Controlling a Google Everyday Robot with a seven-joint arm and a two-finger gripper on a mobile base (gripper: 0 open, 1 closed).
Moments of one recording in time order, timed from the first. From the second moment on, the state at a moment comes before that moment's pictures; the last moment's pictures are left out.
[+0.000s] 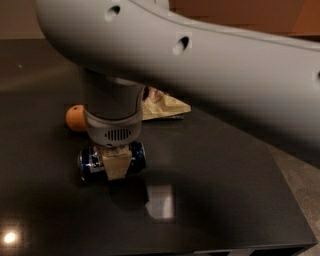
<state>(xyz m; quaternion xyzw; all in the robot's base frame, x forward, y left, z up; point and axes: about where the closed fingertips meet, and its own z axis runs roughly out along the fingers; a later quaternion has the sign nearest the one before) 0.385 0.086 0.890 -0.80 0.59 0.03 0.09</state>
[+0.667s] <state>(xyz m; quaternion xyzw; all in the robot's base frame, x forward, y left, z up) 0.402 0.081 0.941 -0.82 0.56 0.04 0.11</state>
